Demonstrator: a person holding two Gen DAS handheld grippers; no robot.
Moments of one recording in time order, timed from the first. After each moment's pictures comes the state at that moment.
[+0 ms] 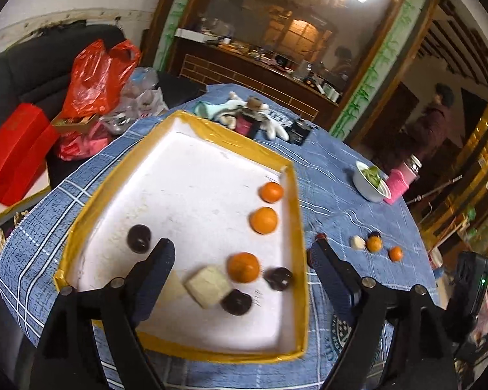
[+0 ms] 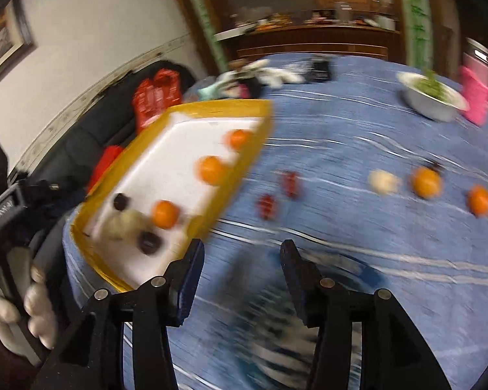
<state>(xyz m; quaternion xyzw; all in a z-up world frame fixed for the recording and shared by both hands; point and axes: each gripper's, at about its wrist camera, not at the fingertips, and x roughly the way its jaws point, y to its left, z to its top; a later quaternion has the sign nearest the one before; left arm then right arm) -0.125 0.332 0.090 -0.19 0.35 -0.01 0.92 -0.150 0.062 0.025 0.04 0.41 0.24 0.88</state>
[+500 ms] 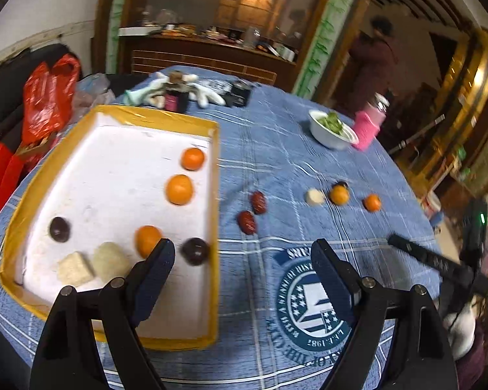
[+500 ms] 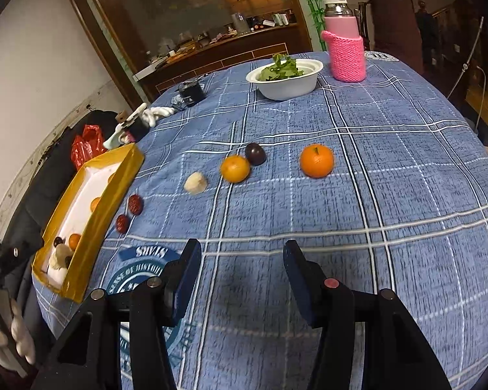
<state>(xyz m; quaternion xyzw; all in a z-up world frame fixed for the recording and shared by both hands) -0.112 0.224 0.086 -0.10 0.39 -0.08 0.91 -0.147 -0.099 0.019 0.13 0.41 0.12 0.90</state>
